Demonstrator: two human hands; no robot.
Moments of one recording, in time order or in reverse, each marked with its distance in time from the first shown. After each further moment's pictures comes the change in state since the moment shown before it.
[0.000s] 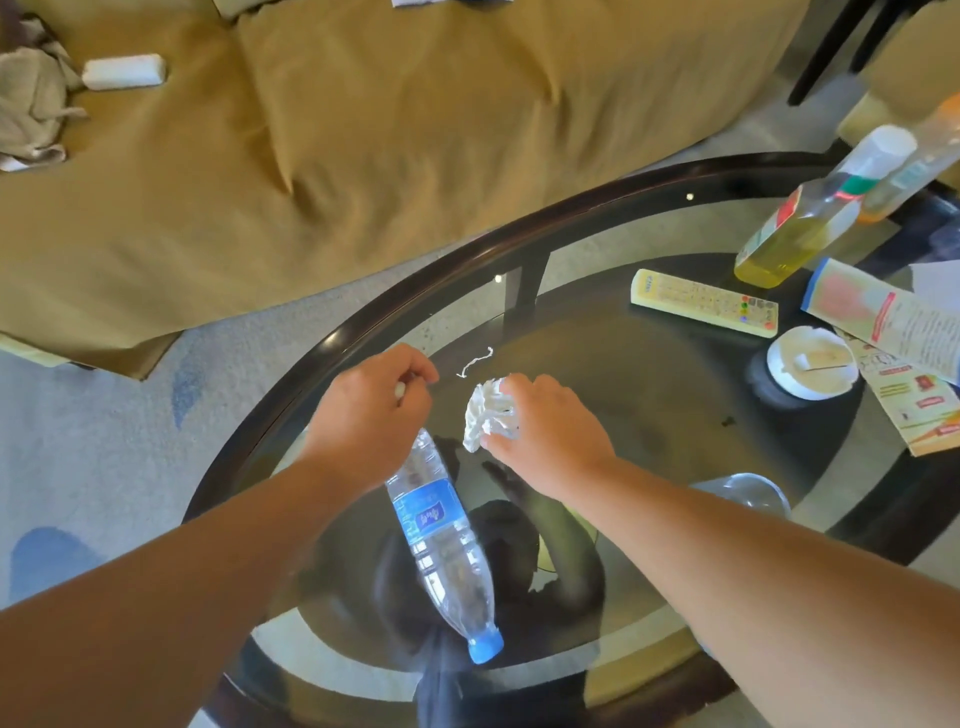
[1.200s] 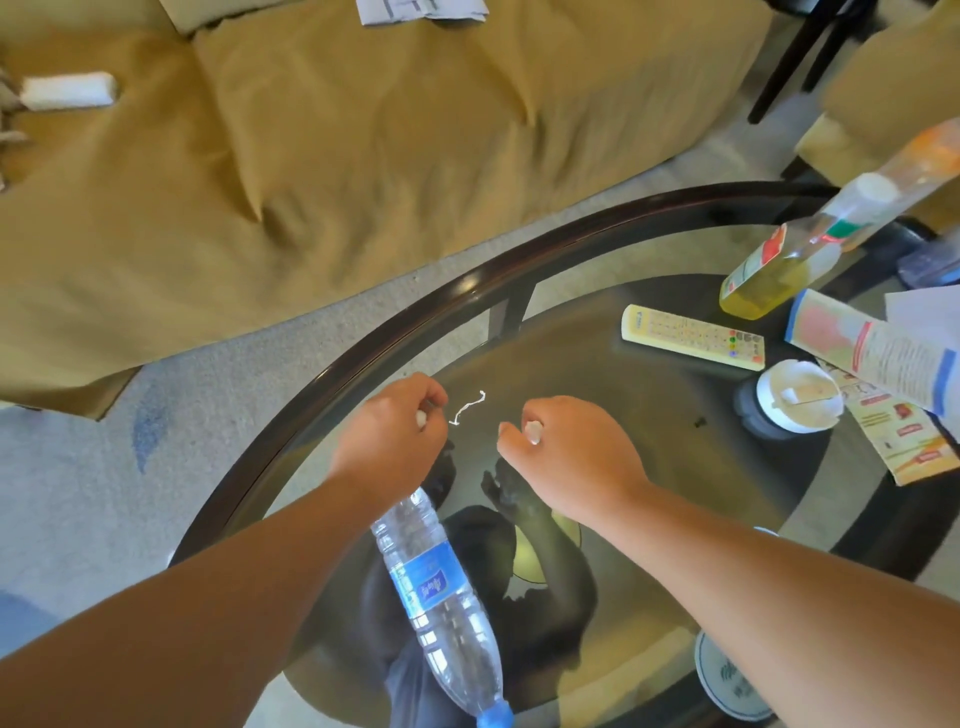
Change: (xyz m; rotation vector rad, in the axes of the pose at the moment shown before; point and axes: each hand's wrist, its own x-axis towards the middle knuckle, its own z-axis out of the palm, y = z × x) left_hand 0.062 -0.020 0.026 0.073 -0.108 0.045; right_hand 0.014 -0.018 -0.053 0.104 0.102 0.055
